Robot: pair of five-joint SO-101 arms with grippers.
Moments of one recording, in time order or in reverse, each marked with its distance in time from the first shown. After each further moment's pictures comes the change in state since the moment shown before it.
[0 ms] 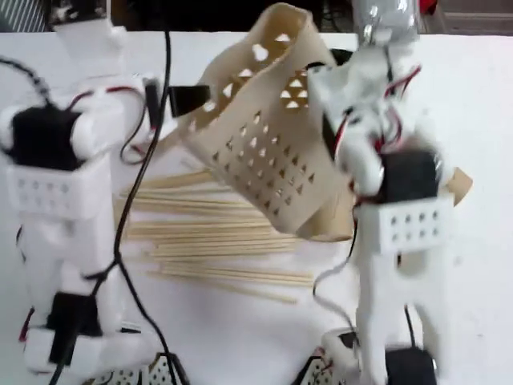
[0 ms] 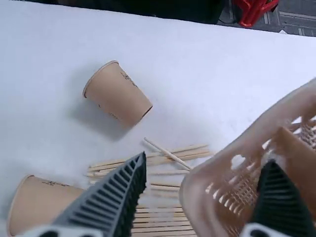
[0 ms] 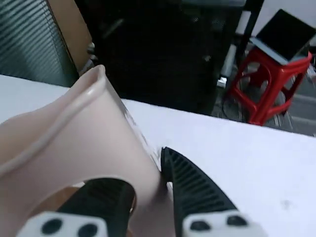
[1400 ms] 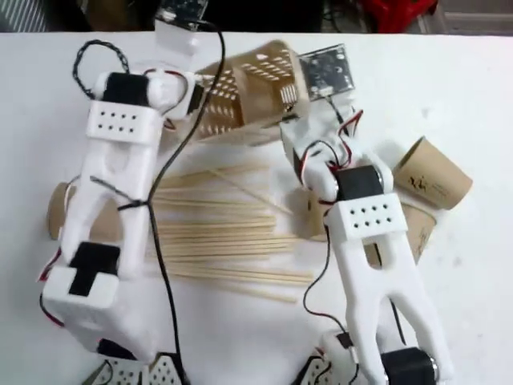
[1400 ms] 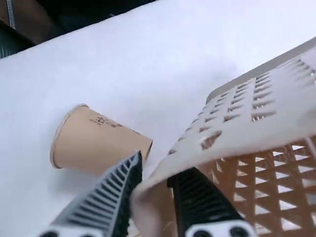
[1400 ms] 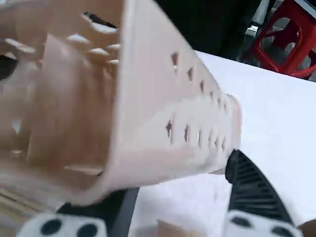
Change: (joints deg) left arm -0.6 20.8 17.3 -33.6 -23.6; right arm -2.8 -0.3 29.4 -16.0 4.1
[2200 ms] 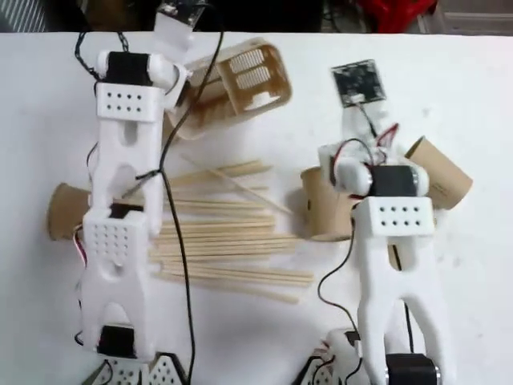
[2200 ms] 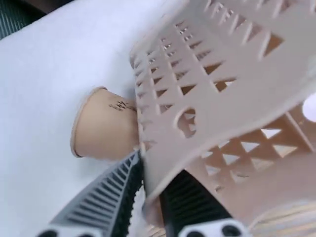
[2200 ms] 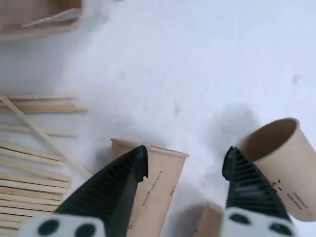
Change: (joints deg) left arm -1.7 32.4 -51.9 29.5 -6.7; right arm 12.3 0.5 -0.9 18.0 3.3
